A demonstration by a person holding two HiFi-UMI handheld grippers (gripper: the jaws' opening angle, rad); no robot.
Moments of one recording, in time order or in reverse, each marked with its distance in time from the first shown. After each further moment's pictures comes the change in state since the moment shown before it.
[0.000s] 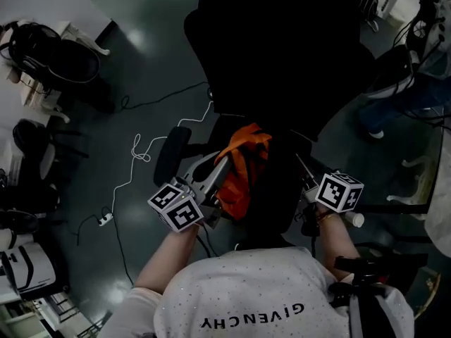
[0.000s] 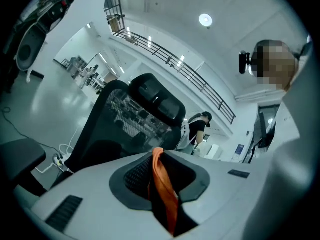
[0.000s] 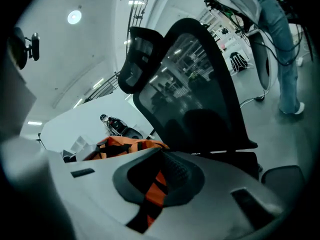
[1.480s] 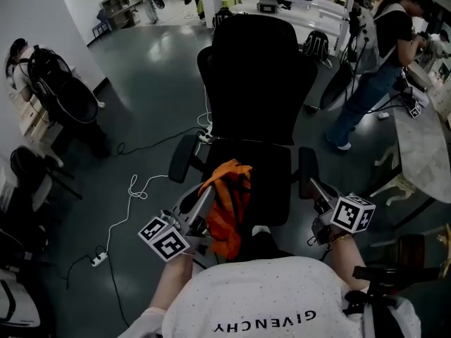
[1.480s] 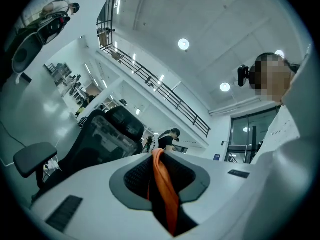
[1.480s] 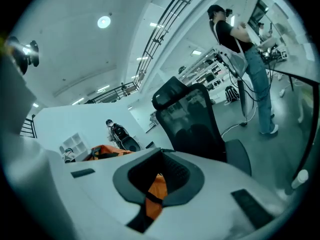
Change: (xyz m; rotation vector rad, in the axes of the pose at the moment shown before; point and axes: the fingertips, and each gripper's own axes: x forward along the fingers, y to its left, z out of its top) left arm -0.246 -0.132 -0.006 0.041 -0.195 -0.239; right arm -0.219 0.143 -0.107 -0.151 -0.250 -0.102
